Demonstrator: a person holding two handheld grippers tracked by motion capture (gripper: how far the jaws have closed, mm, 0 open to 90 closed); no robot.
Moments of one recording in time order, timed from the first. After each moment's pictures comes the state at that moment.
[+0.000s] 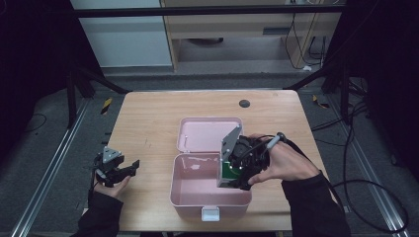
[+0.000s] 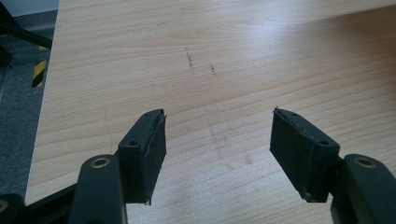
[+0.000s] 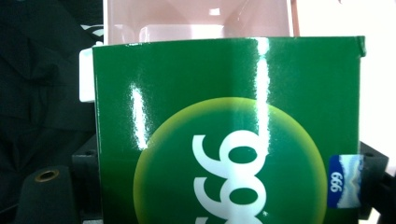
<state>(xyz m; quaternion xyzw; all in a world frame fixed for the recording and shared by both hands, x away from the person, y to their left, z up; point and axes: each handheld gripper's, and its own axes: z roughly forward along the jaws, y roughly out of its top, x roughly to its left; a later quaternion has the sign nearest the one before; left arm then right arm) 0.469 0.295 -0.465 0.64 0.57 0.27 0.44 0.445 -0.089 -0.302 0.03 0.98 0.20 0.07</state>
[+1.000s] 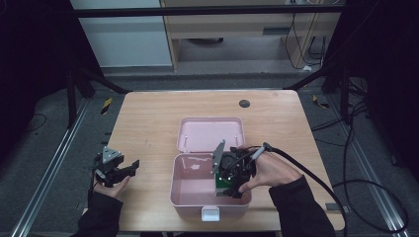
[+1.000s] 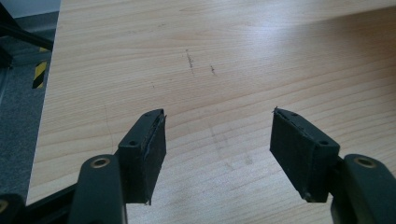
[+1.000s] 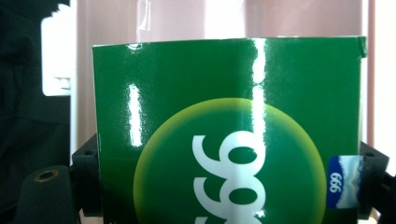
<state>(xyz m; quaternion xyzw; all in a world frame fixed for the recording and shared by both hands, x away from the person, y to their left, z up) 0.468 0.296 -0.464 0.64 0.57 0.27 0.44 0.449 -0.067 -0.351 0.01 0.99 0.15 0.05</state>
